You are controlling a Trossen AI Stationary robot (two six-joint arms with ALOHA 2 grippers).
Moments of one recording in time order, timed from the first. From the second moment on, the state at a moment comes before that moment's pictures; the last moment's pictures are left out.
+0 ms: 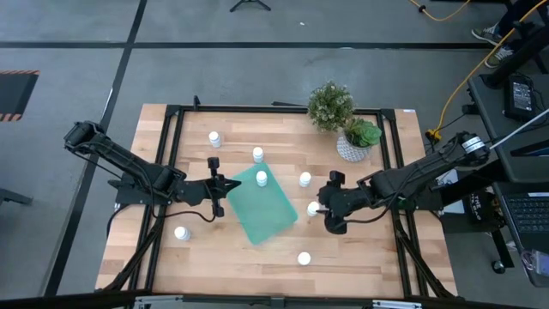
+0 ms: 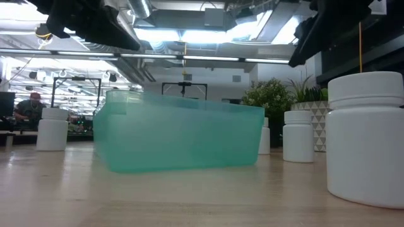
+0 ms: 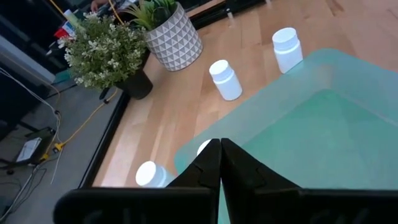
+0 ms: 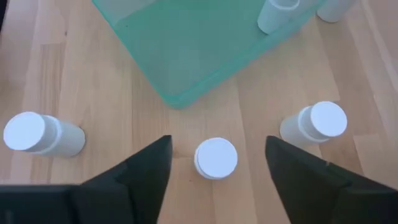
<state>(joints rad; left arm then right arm) -0.41 1.03 0.58 -0.09 -0.72 0.12 0.40 1.33 0.97 -0.60 0.31 0.38</state>
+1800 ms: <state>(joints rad) -0.41 1.03 0.58 -0.09 -0.71 0.10 0.40 1.62 0.97 -0.56 0.32 0.44</state>
